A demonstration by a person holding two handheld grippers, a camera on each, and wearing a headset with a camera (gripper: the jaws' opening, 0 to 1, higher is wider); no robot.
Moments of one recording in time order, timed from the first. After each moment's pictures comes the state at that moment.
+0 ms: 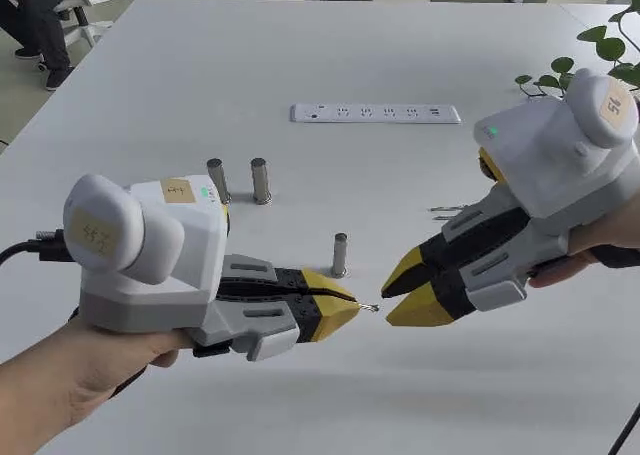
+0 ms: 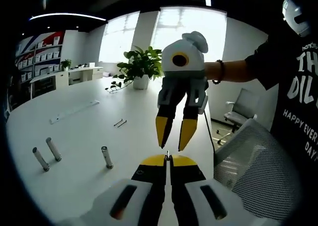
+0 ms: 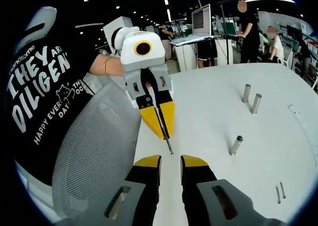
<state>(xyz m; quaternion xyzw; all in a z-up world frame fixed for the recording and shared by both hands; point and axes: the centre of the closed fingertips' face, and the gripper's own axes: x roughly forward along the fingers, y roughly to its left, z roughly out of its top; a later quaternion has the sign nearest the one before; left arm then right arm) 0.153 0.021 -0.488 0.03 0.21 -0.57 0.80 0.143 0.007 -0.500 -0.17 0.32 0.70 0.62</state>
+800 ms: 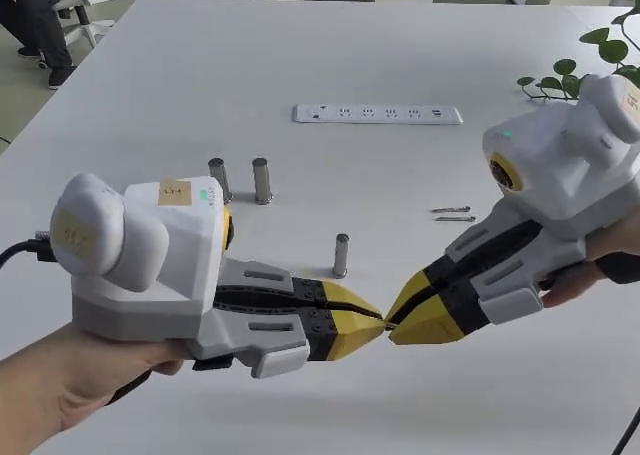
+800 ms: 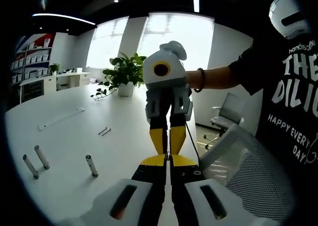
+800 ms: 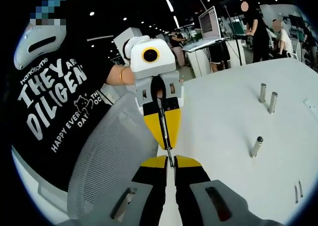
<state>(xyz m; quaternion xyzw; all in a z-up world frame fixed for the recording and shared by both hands) 0.132 0.007 -0.473 0.01 0.19 -0.62 0.76 0.116 0.012 -0.486 -0.10 0.33 0.74 0.58</state>
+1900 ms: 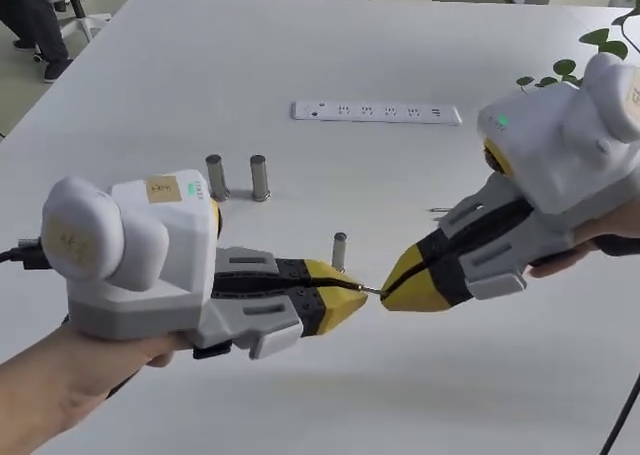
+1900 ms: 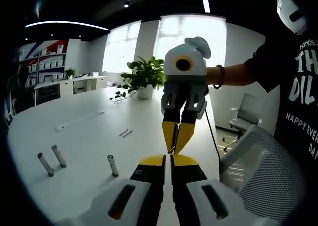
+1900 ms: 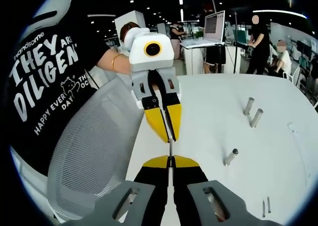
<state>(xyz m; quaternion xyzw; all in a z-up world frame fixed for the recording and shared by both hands) 0.165 0.022 -0.478 0.02 0.17 -0.54 0.82 0.152 0.010 -0.491 -0.22 0.28 0.71 0.61</state>
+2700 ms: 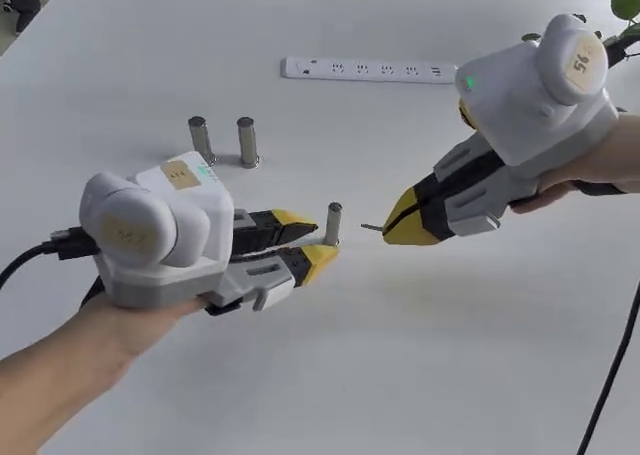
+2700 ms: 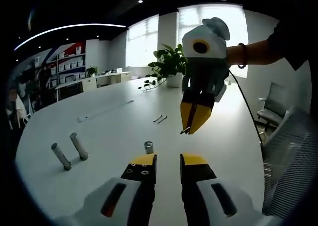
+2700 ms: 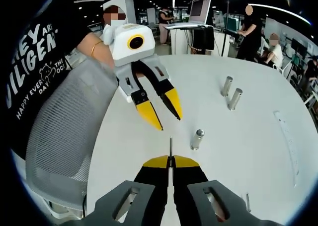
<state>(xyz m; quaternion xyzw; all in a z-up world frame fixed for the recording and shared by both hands) 0.234 0.037 -0.539 0.07 0.19 -0.45 0.87 0.219 -0.002 -0.536 -0.29 0.30 0.66 0.62</state>
